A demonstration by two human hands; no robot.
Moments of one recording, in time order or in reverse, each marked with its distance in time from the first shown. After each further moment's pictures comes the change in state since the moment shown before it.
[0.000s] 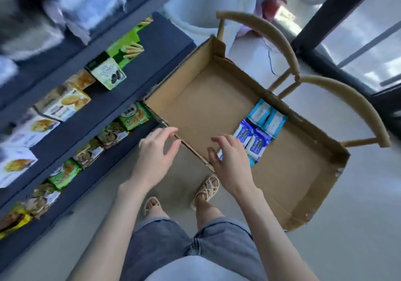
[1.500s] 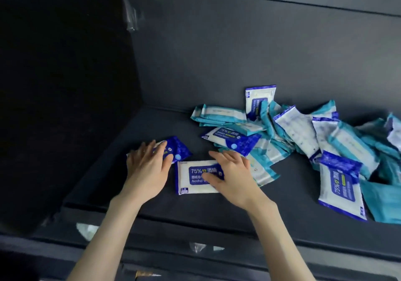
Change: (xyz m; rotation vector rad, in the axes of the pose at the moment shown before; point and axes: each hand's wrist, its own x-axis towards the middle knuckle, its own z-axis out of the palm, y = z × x) left_hand -0.181 -0.353 -0.545 0.359 0.759 -0.772; right_hand 0.061 -0.685 0.232 -0.158 -0.467 -1.077
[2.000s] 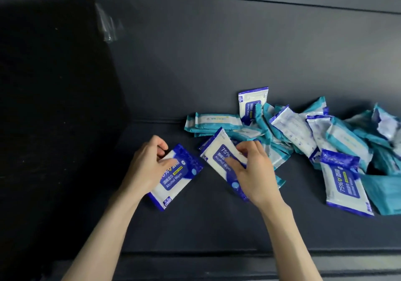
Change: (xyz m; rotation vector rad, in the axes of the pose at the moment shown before) left_hand 0.056 0.004 -0.024 -0.469 -0.040 0.032; right_hand 0.019 0.004 -0.017 0.189 0.413 0.237
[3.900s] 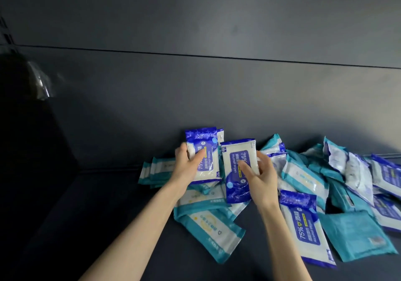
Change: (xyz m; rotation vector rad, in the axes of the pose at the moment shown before) left_hand 0.102 0.125 0.134 -0.738 -0.169 -0.015; right_hand 0.079 0.093 -0.055 0.748 0.317 0.294
